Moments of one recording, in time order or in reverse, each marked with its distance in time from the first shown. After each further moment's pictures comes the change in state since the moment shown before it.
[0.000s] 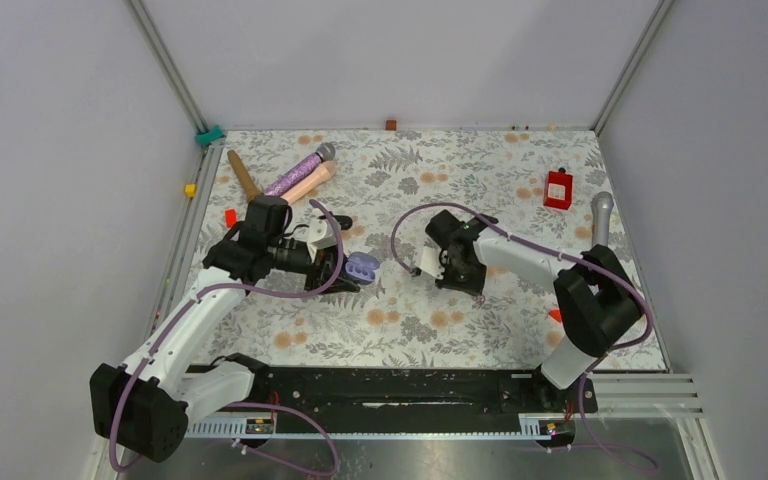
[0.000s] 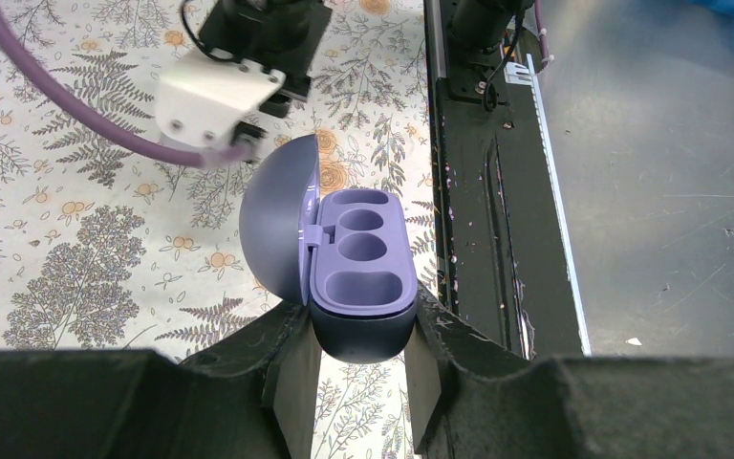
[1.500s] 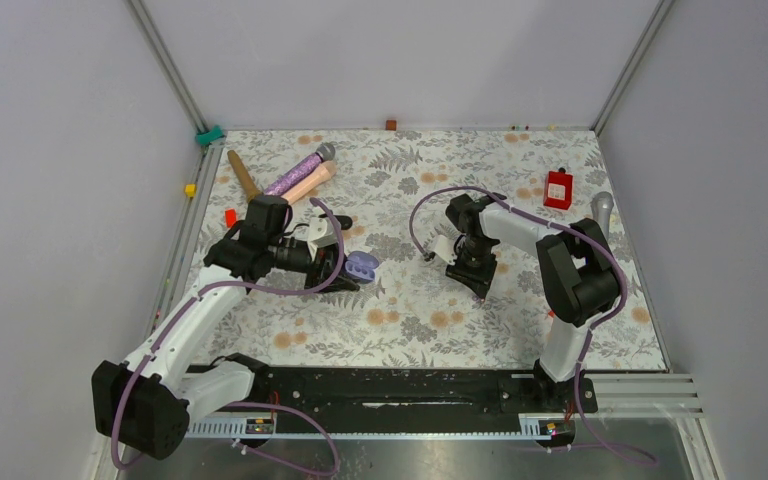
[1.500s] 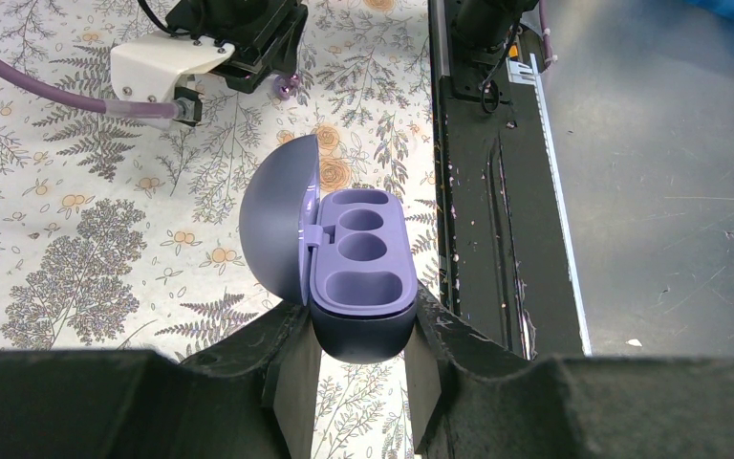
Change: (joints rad) left arm 0.009 0.013 0.000 0.000 0.000 -0.001; right arm -0.232 0.200 0.130 -0.131 -0.196 -0.068
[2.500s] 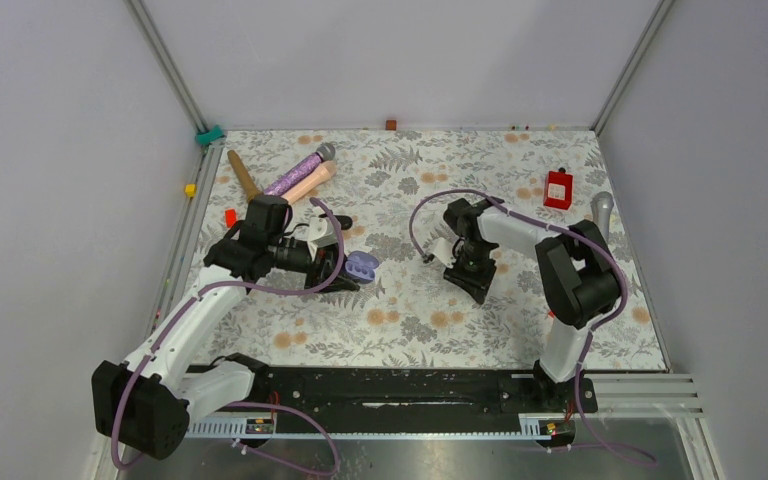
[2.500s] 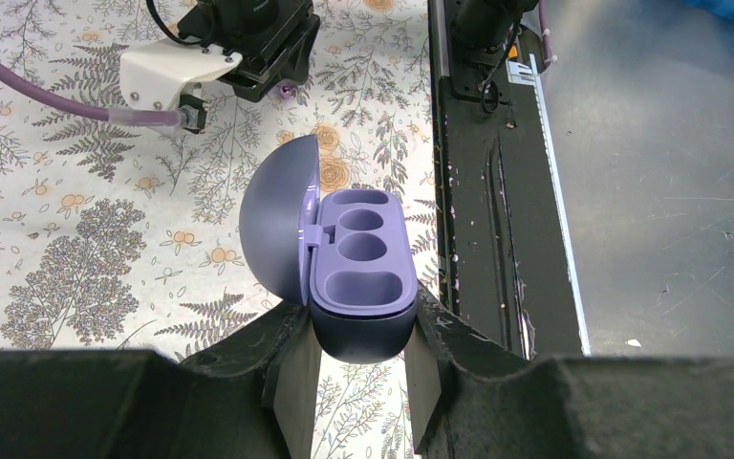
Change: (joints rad) left arm 0.000 -0.001 0.000 0.000 0.000 -0.002; right arm 0.027 -0.003 -0.021 -0.002 -0.002 0.092
